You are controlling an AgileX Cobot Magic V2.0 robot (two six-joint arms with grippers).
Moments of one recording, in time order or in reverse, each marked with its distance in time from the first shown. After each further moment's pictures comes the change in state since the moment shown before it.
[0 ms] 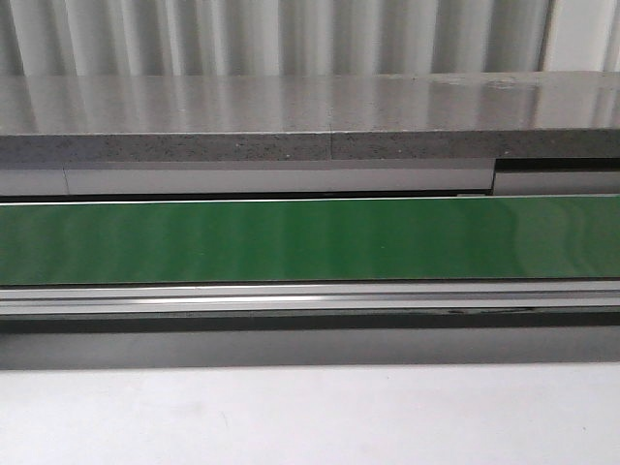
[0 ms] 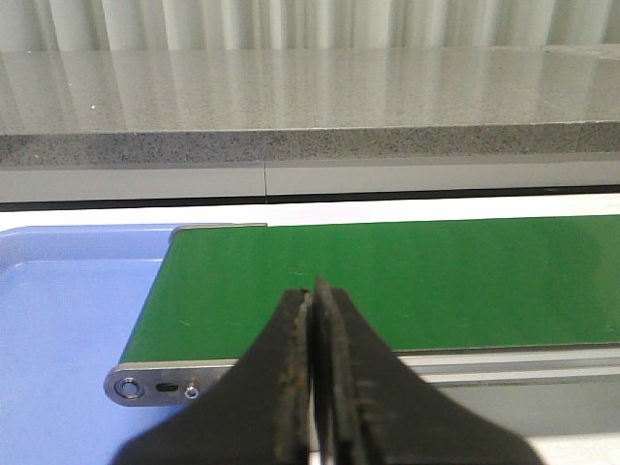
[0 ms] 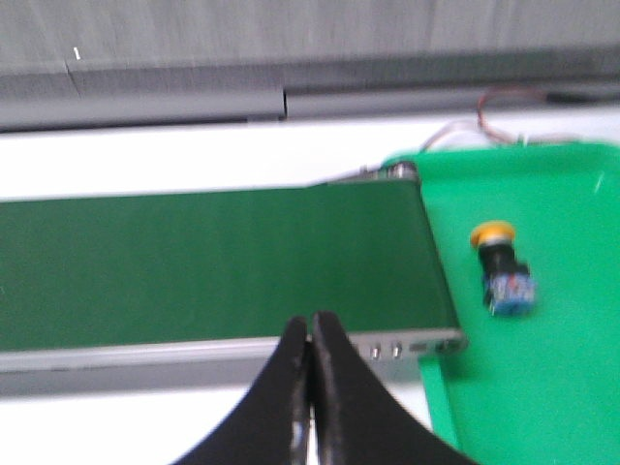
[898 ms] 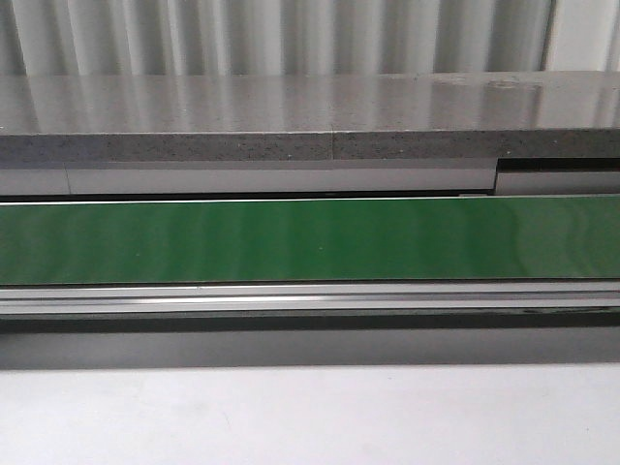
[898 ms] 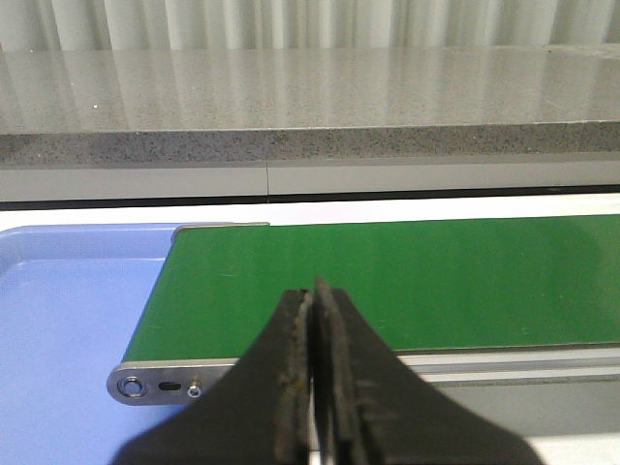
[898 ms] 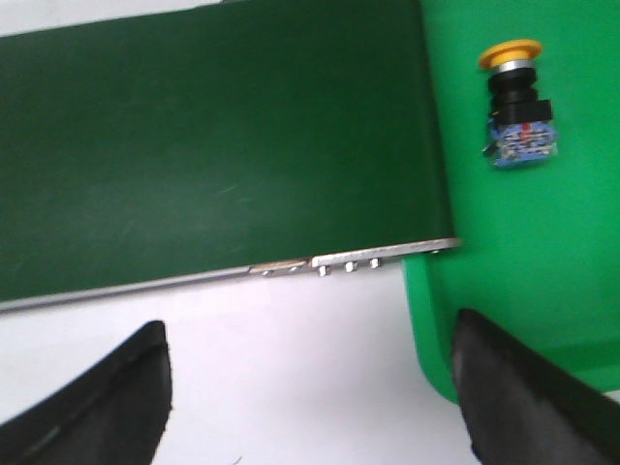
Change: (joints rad) left arm 0.000 0.000 0.000 0.000 0.000 0.000; right arm -0.097 0.617 -0.374 0.005 0.285 0.013
